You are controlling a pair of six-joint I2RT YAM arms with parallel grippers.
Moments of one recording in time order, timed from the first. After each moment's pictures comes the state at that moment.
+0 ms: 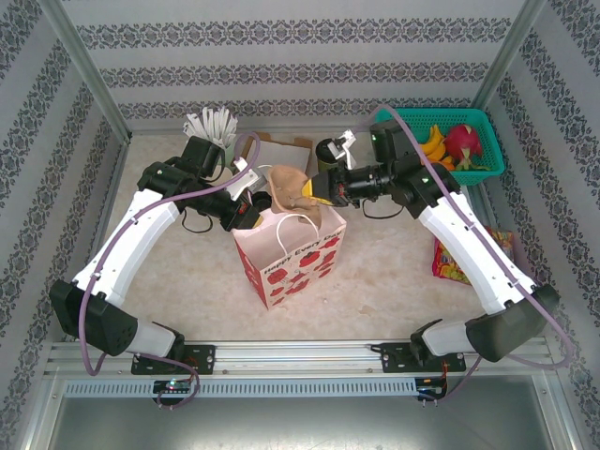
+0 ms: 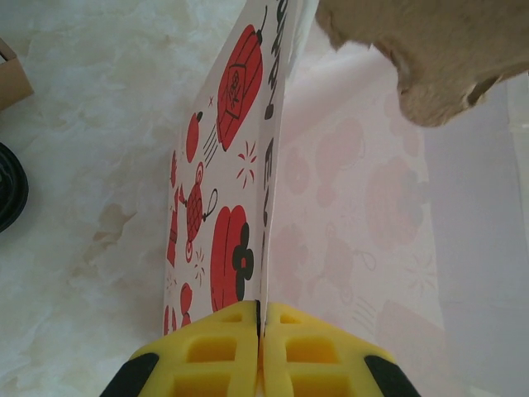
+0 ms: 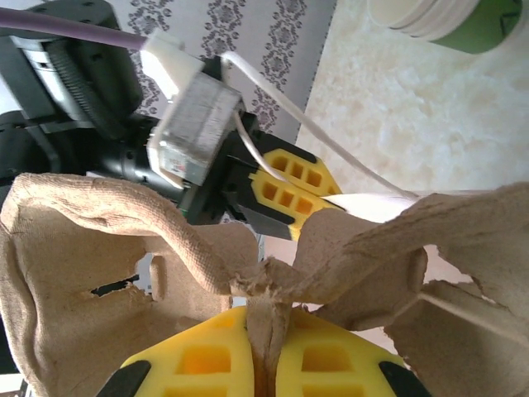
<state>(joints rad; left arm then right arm) -0.34 1.42 1.49 -1.17 0.67 0.33 0.47 1.38 1.50 -0.76 -0.91 0.76</state>
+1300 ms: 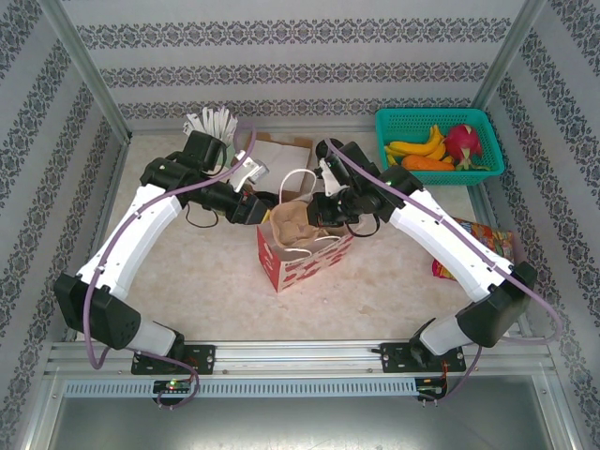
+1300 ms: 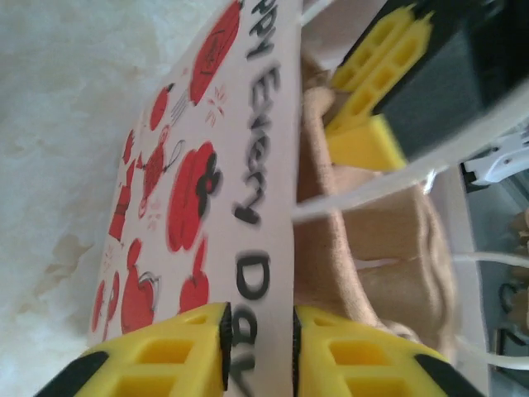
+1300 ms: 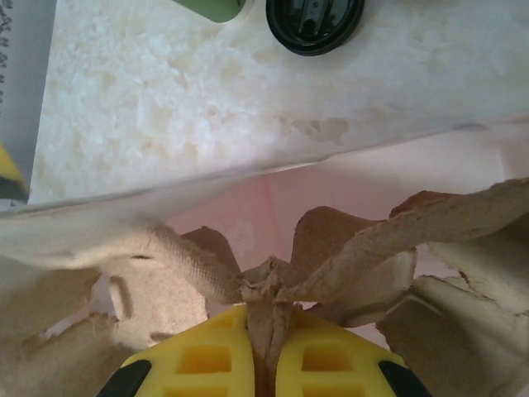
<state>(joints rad) -0.33 1.45 1.52 -1.12 0.79 0.22 0.67 1.48 1.55 -1.06 -0.29 0.56</state>
